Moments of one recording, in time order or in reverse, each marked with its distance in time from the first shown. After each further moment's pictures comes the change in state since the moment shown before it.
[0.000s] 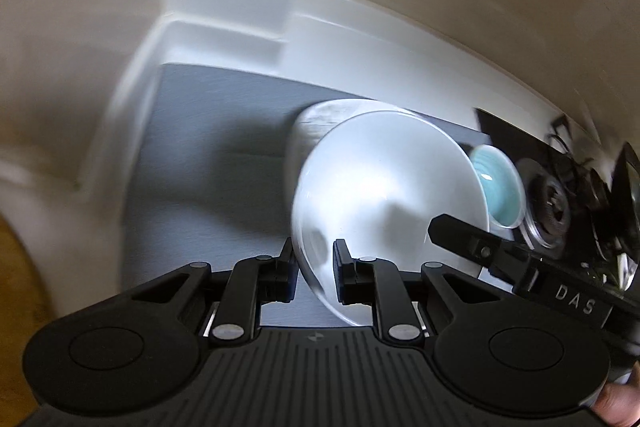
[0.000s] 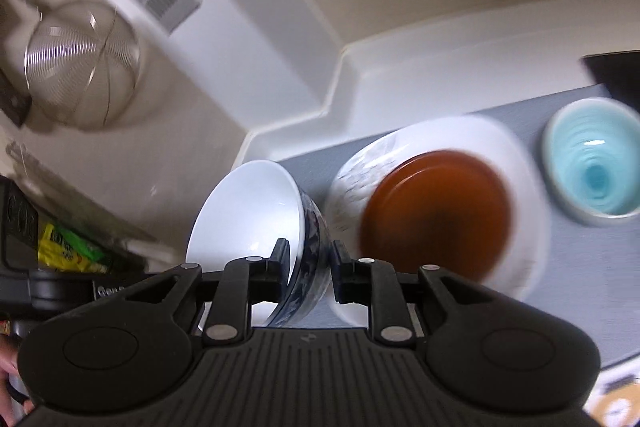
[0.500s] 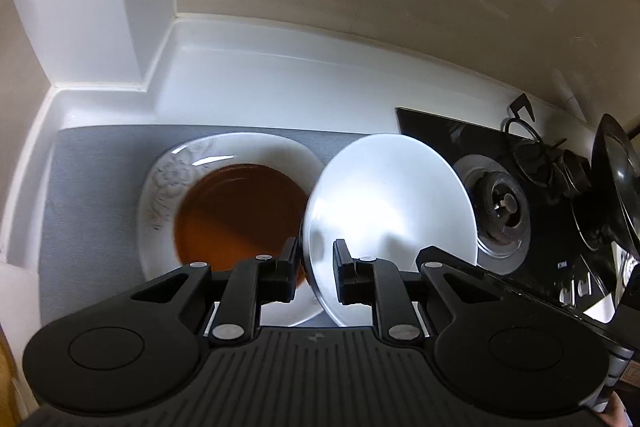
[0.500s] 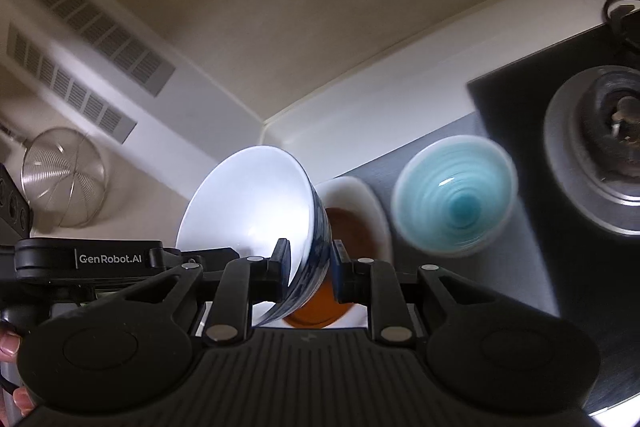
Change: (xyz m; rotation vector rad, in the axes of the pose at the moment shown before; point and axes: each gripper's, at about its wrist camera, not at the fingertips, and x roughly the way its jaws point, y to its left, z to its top) left arm 0.022 -0.151 0.024 0.103 -0.009 0.027; right arm -0.085 -0.117 0.032 0.129 -0.092 -0.005
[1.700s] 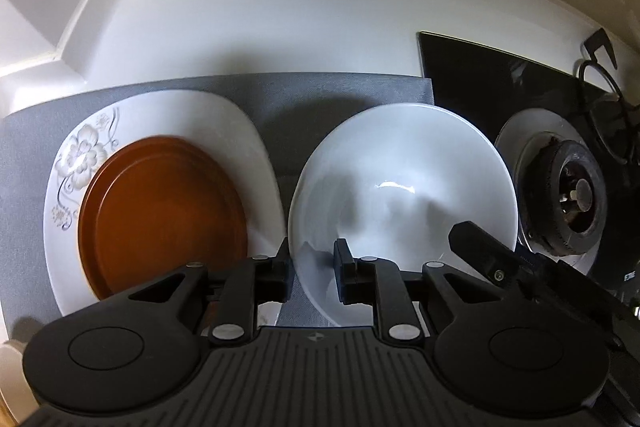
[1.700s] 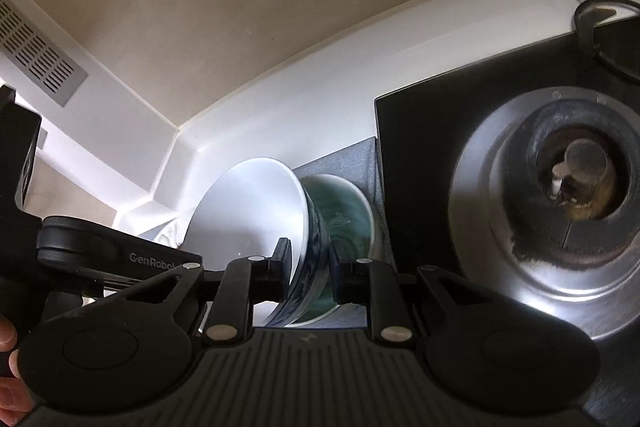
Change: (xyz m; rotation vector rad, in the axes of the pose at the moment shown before) left arm 0.145 -0.081 0.031 0.017 0.223 0.204; right arm 0.045 -0.108 0.040 -0.043 0.039 -0.099
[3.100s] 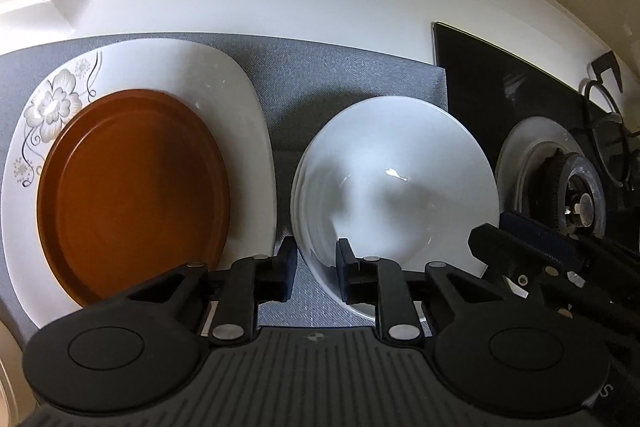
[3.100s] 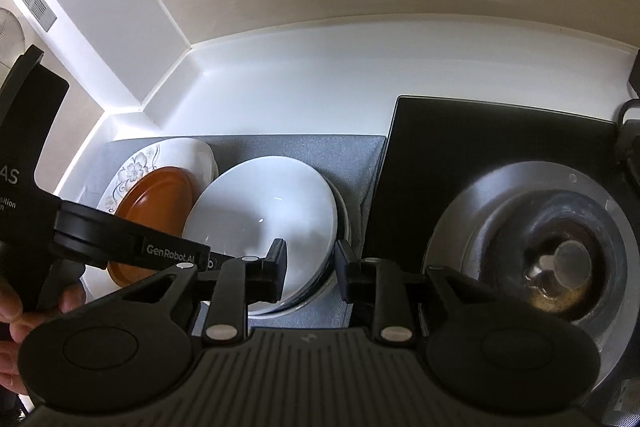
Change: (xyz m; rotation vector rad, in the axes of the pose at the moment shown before) left arm 0.020 0.019 -0.019 -0.117 0.013 -0.088; right arm 0.010 0.017 0.027 -0.339 0.173 -0.056
